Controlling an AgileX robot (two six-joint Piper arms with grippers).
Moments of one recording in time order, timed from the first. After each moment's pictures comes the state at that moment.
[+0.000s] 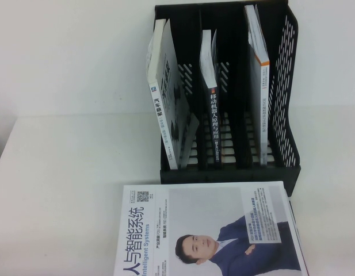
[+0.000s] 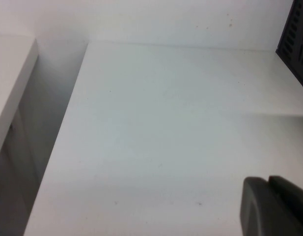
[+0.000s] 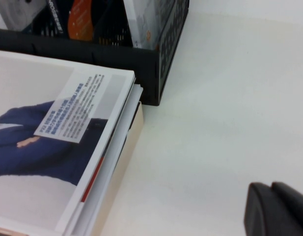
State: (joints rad) right arm 0.43 0.22 -0.28 -0.25 0.66 0.29; left arm -0.10 -0.01 0.02 0.11 0.34 -0.28
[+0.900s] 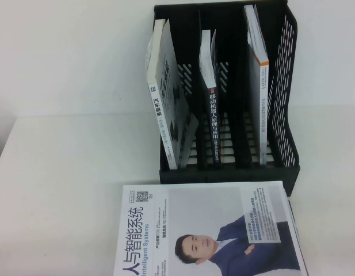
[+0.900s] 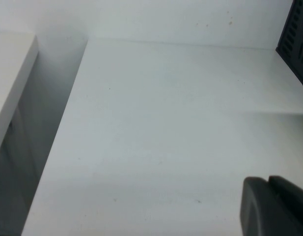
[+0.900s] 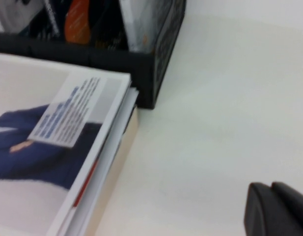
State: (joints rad) right arm 0.43 0.21 -0.28 -0.27 0.66 0.30; left arm -0.10 -0.01 0.02 0.11 0.35 -0.29
